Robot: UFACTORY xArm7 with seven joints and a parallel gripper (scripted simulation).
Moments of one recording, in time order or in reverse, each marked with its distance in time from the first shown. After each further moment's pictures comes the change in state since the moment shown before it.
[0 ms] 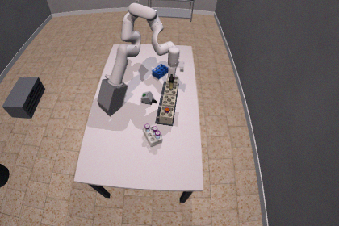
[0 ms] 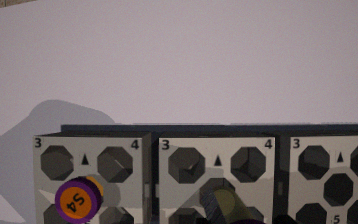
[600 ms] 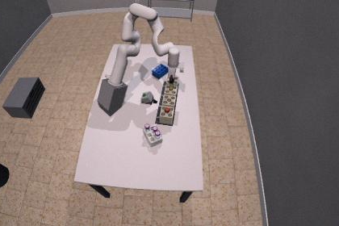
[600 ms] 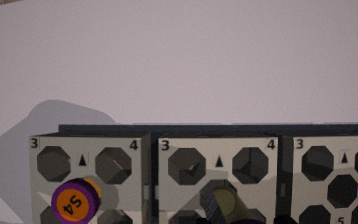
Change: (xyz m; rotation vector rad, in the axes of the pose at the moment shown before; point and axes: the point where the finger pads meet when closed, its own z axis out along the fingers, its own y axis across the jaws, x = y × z) arm 0.000 0.000 0.007 0.000 -0.001 0.000
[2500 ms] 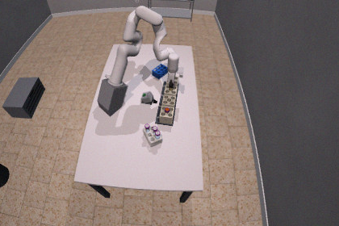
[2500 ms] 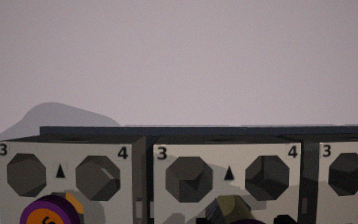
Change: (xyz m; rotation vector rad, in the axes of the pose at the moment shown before) arm 0.000 0.000 0.049 0.000 0.001 0.000
